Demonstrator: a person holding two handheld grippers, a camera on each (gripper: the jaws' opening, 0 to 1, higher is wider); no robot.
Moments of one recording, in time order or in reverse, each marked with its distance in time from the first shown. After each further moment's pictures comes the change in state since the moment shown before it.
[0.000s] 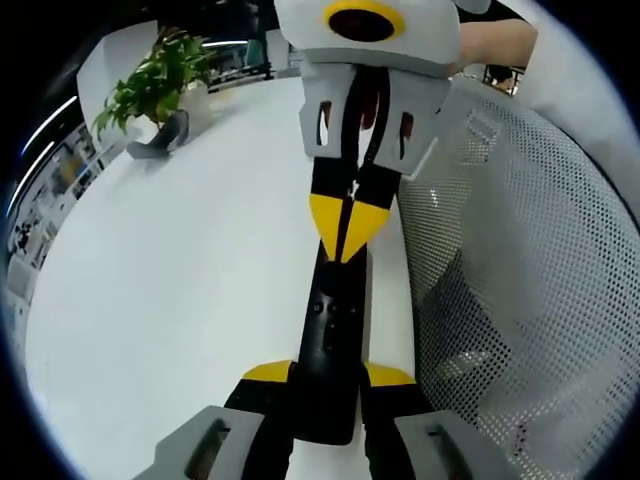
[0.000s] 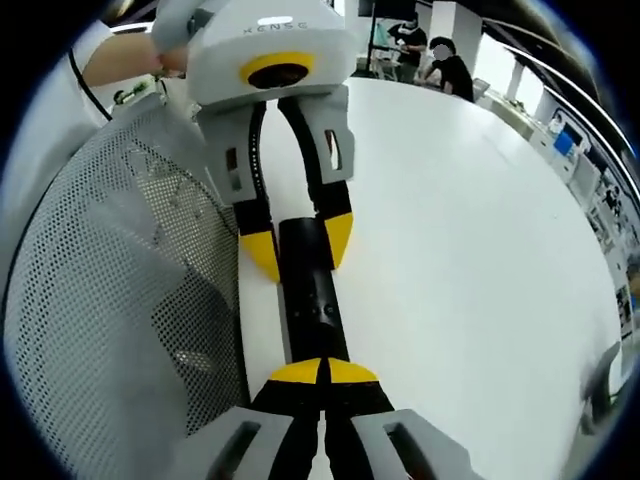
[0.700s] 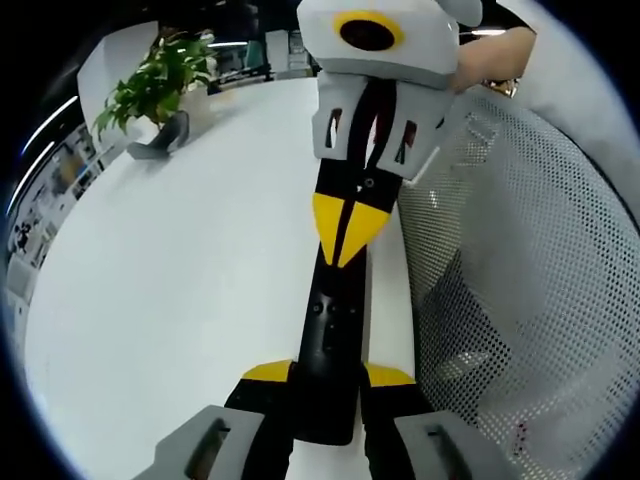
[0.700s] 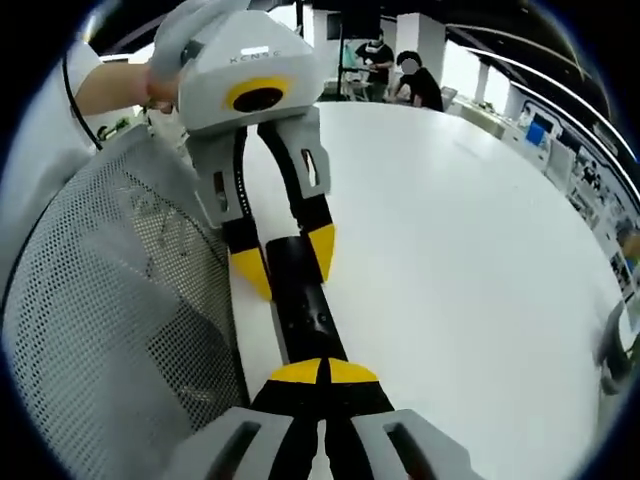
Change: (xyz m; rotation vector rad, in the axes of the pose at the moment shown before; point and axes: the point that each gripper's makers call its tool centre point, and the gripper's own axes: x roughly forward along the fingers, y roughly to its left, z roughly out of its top) left arm 0.000 0.000 -0.001 -0.005 -0.011 0.001; right arm -0.001 -0.002 0.003 0.135 -0.163 -0.041
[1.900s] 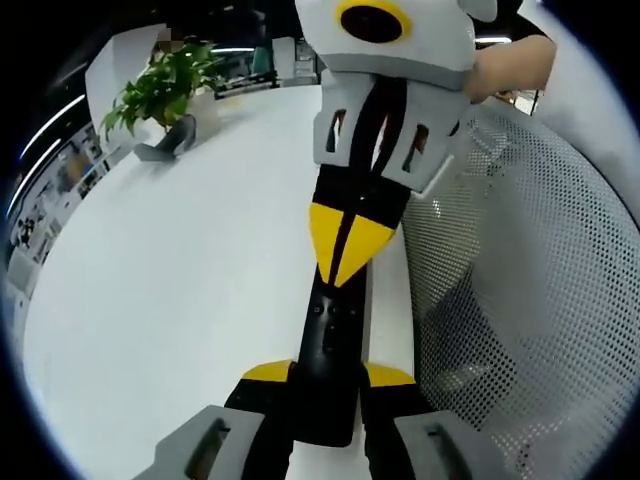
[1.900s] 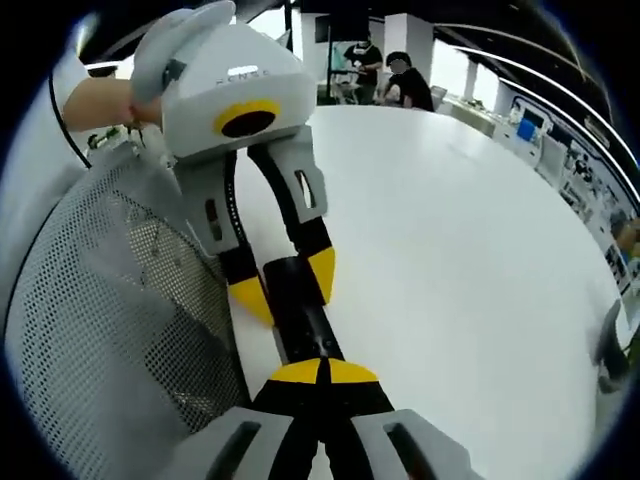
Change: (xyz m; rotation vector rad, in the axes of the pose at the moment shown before) left arm -0.002 -0.001 0.001 -0.015 -0.038 0.014; right arm 0.011 0.005 0.015 -0.014 0.080 -0.047
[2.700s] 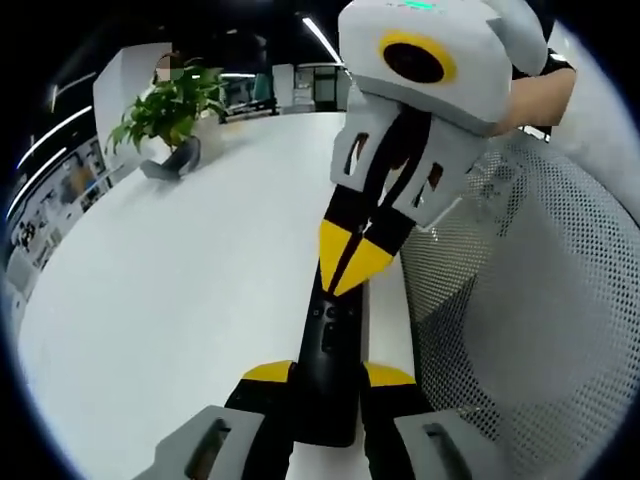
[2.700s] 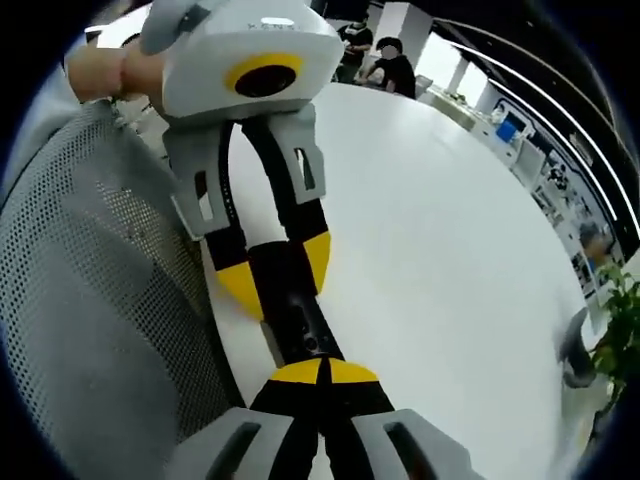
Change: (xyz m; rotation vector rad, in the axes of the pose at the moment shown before) left arm -0.002 0.000 0.000 0.015 -0.155 -0.011; right arm -0.001 -0.001 -0.001 0.003 0.030 -0.195
